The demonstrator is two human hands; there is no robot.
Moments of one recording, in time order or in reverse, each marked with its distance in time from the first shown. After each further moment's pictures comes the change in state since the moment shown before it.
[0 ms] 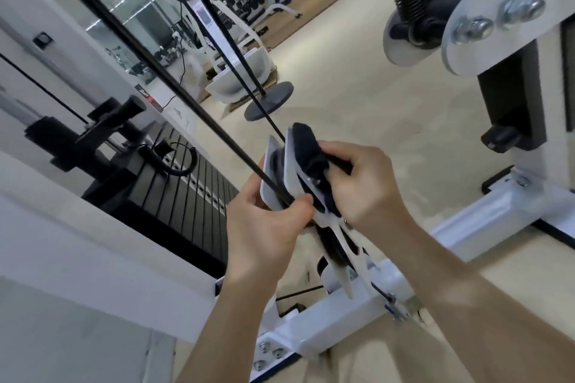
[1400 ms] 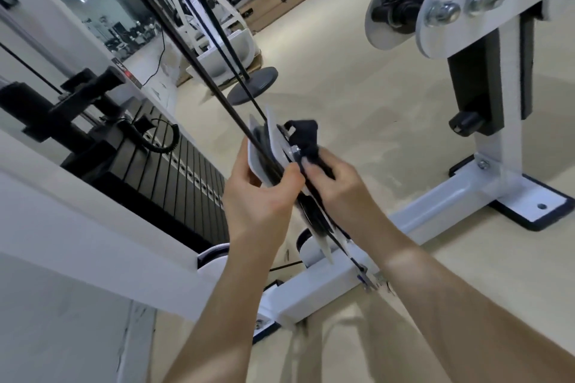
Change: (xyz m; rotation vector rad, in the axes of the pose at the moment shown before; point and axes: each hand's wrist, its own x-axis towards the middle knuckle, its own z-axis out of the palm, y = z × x) left_hand -0.009 -0.024 0.015 0.075 0.150 0.069; right_hand -0.031 0.024 -0.004 0.270 -0.205 0.133
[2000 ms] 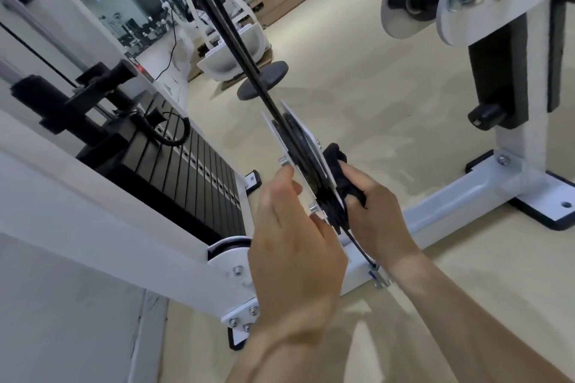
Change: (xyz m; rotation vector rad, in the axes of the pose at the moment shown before) left_hand -0.061 0.020 0.006 0.693 0.116 0.260; right_hand -0.026 0.034 -0.019 -0.496 0.115 -0.029
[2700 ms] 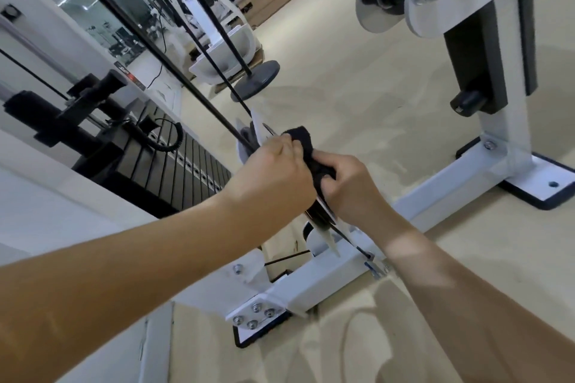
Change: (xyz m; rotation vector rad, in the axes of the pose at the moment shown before) left_hand 0.086 -0.009 -0.005 1.287 -0.543 1.263; right_hand 0.024 -0.021 0.004 0.098 -0.079 -0.066
